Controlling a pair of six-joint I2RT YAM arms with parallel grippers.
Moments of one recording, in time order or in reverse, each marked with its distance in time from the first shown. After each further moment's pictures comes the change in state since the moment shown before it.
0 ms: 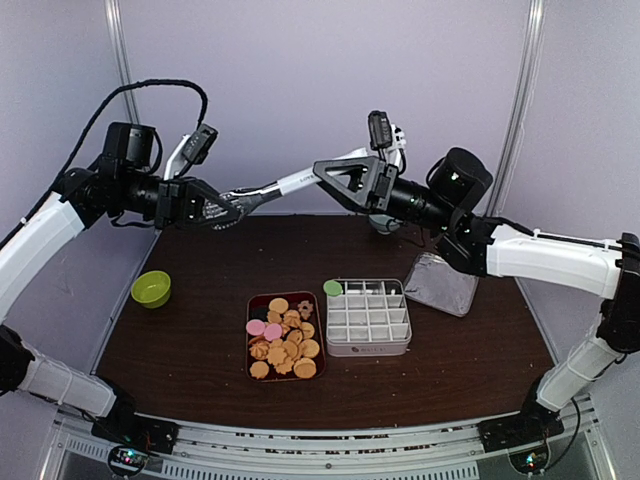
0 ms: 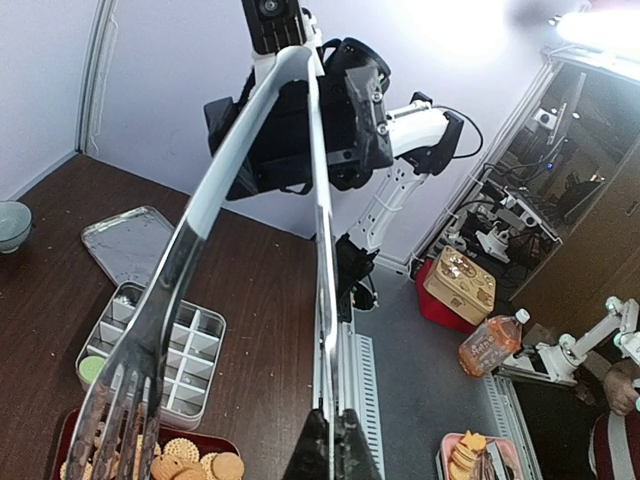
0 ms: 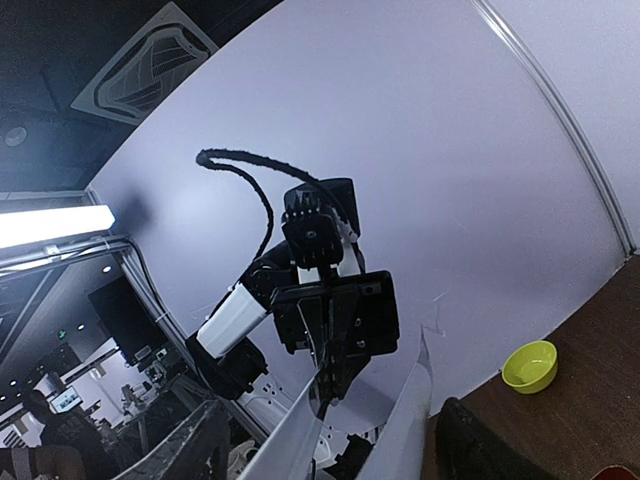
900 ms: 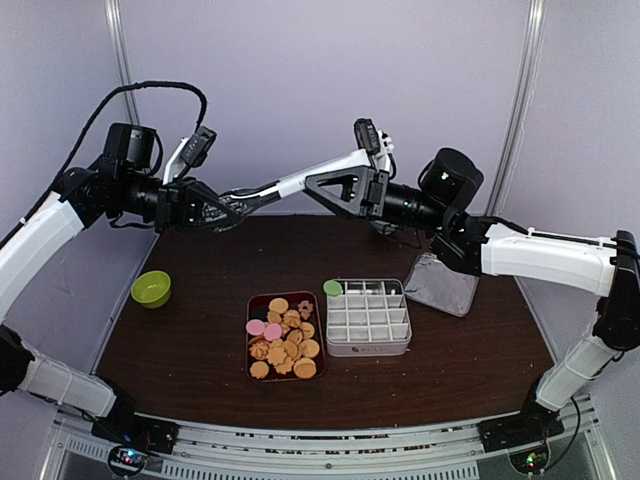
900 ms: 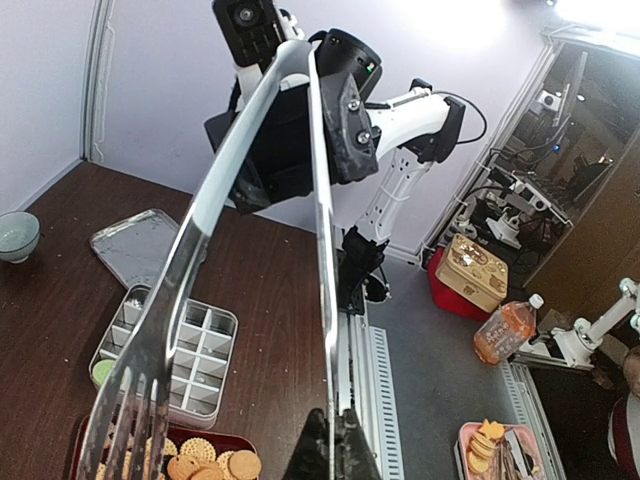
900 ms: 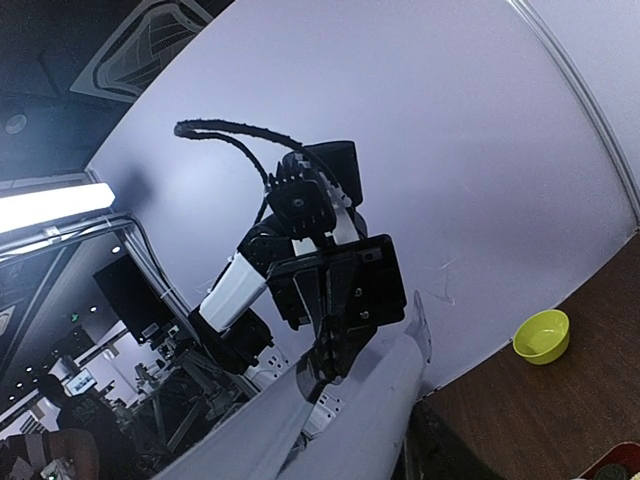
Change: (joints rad) left arm -0.001 0.000 0.006 -0.042 -0.017 0.093; right arm 0.006 0.028 0.023 -0.045 -0.072 0.027
